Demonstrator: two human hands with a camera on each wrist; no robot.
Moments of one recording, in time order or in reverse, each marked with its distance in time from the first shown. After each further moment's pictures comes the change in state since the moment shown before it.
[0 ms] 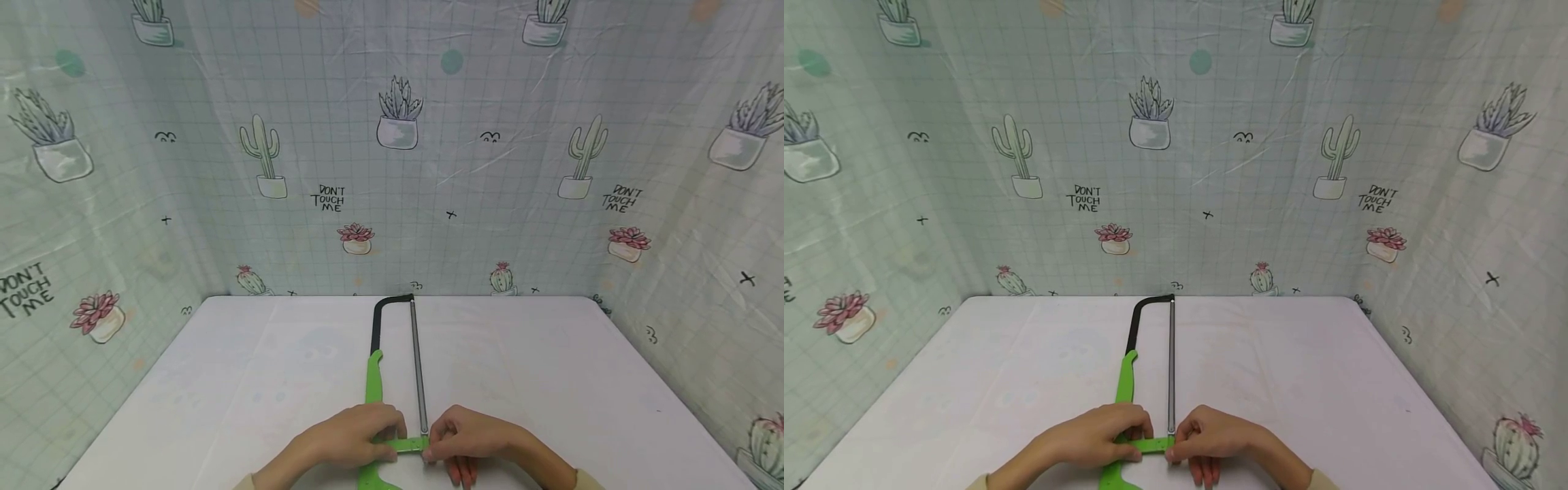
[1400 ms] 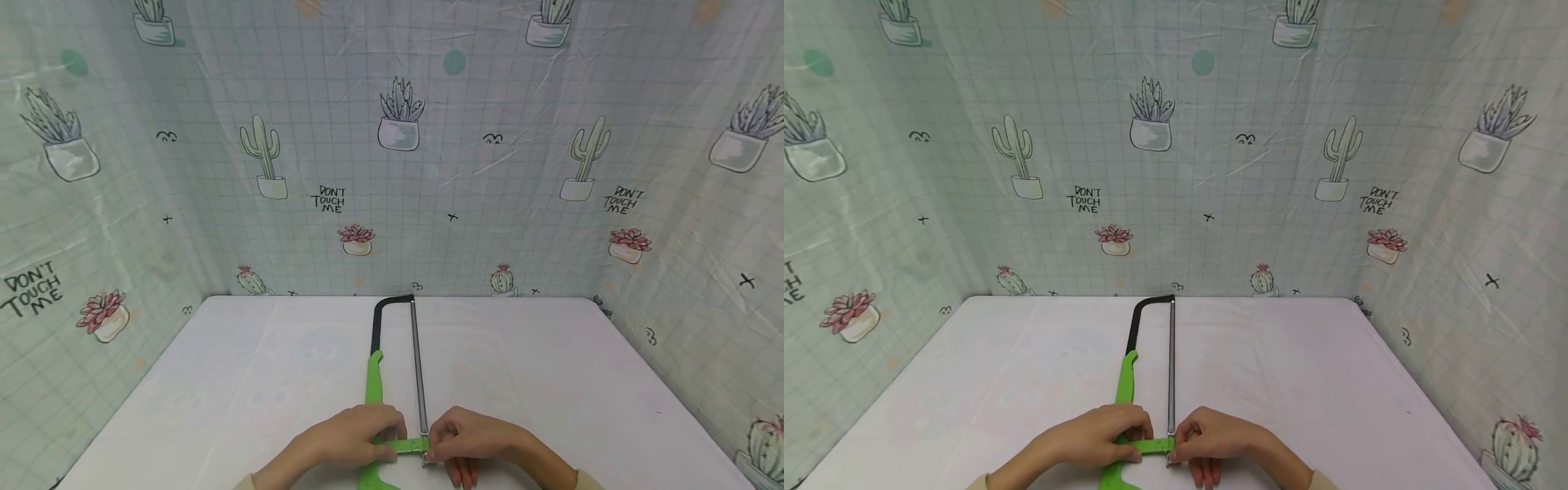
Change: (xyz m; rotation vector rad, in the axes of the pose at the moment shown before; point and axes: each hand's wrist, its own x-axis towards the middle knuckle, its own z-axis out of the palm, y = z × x) left_hand 0.000 0.001 -0.005 -0.005 -0.008 -0.005; right_hand -0.001 -0.008 0.001 0.004 -0.028 -0.010
